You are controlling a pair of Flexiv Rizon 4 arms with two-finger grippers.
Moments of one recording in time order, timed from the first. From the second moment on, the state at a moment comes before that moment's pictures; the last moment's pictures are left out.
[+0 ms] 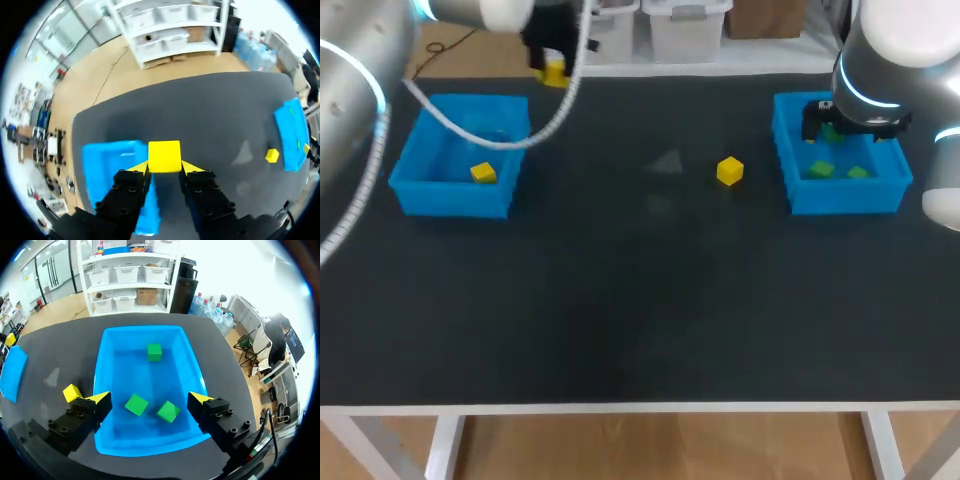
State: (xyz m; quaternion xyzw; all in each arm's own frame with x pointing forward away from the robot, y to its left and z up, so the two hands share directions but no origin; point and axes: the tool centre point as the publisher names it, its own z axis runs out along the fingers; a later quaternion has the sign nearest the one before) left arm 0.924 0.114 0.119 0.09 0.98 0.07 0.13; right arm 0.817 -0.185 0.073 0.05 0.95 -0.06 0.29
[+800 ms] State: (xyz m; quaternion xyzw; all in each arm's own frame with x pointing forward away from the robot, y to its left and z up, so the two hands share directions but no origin) left arm 0.827 0.190 0.080 0.05 1.00 0.04 -0.03; right arm 0.817 -0.185 0.073 0.05 0.95 -0.06 0.29
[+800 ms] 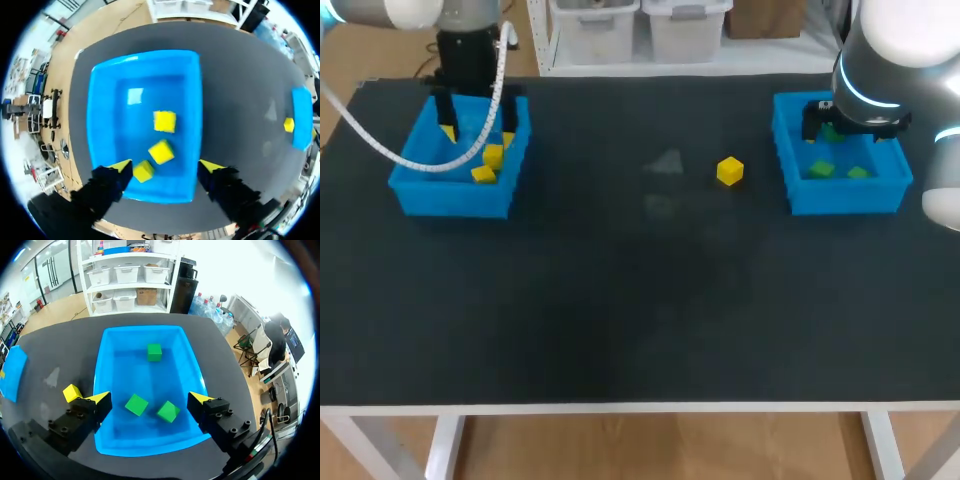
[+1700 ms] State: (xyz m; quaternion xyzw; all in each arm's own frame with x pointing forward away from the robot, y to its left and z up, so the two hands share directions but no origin) left arm 0.756 -0.079 0.057 0.43 0.90 -0.03 0.09; right arm 0.817 -0.185 0.073 0.05 0.95 -0.06 0.29
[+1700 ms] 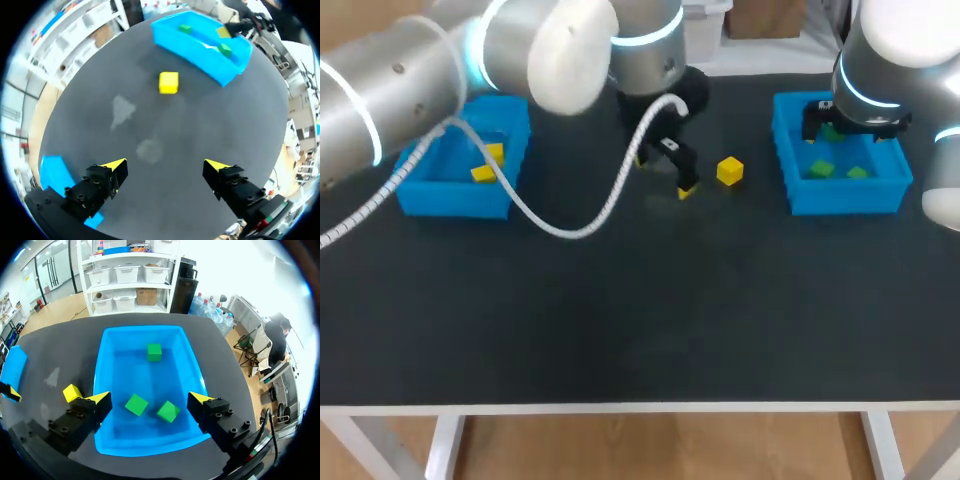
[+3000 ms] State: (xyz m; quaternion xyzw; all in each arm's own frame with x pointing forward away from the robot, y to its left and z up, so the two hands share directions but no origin) left arm 0.849 -0.187 -0.004 0.41 0.89 -0.04 0.19; right arm 0.817 -0.185 0.073 0.05 0.95 -0.06 0.29
